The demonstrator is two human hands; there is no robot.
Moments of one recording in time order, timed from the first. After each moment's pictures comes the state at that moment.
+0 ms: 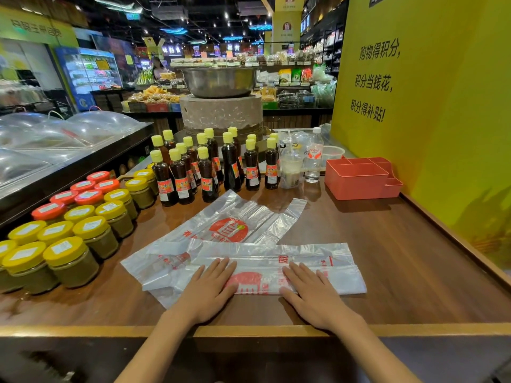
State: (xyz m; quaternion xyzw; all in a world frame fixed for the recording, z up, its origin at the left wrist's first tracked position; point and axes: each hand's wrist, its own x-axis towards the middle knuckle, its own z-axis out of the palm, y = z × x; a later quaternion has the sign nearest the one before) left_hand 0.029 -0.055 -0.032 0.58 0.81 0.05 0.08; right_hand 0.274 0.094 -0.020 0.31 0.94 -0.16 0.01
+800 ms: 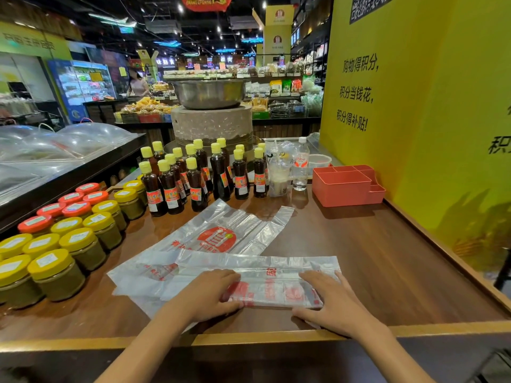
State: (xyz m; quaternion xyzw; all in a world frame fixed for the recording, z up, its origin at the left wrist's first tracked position) left_hand 0.068 -0.037 0.023 0.66 0.75 0.01 0.05; right_hand 0.342 0.122 -0.005 0.33 0.93 -0.17 -0.07
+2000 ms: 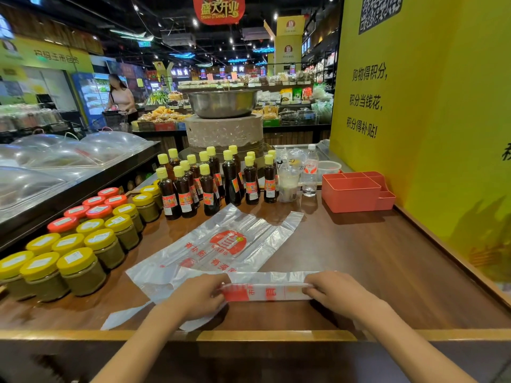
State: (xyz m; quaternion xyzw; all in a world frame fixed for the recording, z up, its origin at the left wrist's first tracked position) left_hand 0.052 -0.072 0.032 0.60 0.79 0.10 0.08; right_hand 0.319 0.122 0.040 0.26 0.96 -0.06 0.00
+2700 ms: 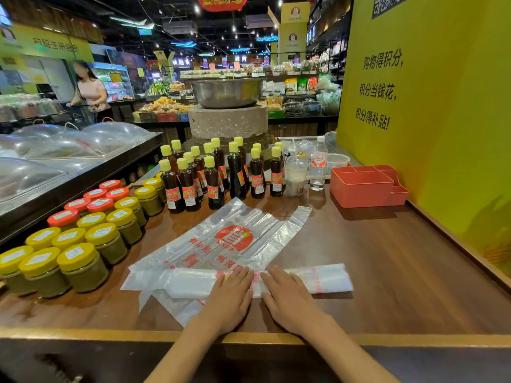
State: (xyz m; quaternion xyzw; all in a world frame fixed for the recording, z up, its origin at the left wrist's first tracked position) left_hand 0.077 -0.043 -0.020 0.59 0.80 0.09 0.04; right_hand 0.227 0.069 -0.019 0.24 0.96 -0.11 -0.07
